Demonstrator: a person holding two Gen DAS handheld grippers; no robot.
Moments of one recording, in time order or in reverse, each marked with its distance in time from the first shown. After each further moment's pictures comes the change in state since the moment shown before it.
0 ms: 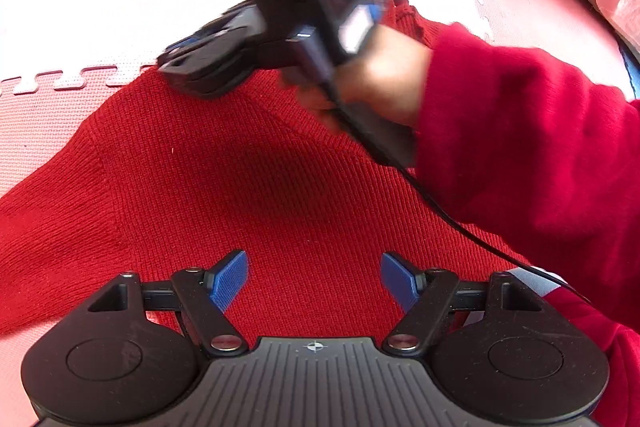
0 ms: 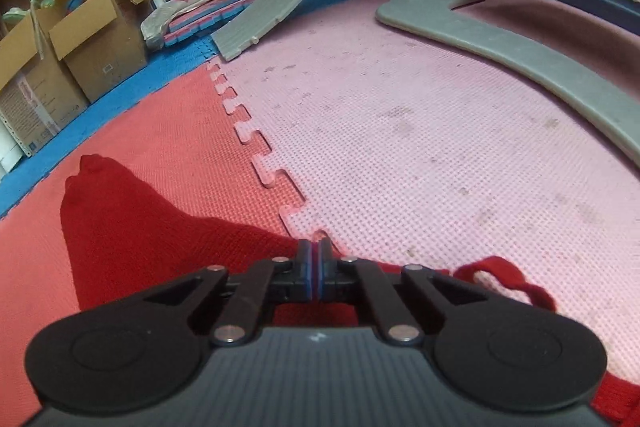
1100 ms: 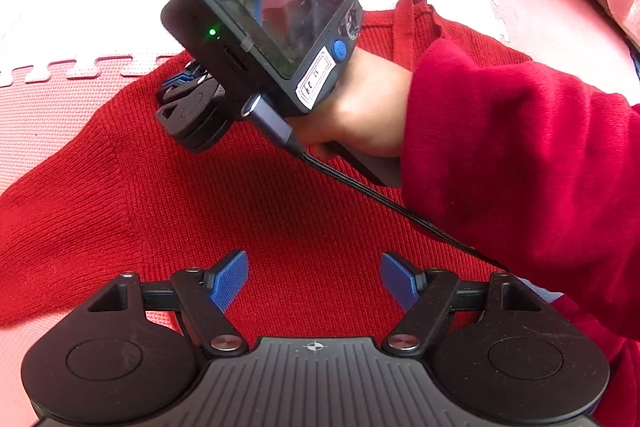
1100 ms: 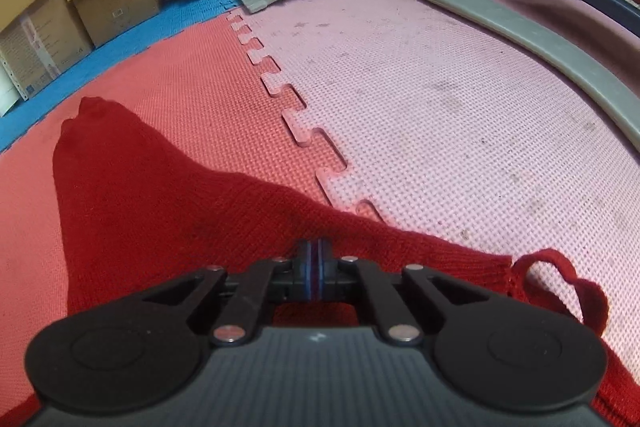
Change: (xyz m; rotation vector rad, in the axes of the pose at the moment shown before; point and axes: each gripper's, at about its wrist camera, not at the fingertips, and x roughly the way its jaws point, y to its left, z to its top) left arm 0.000 0.003 0.001 -0.014 0.003 0.021; right arm 0.038 0.038 -0.003 -0.087 0.084 0.015
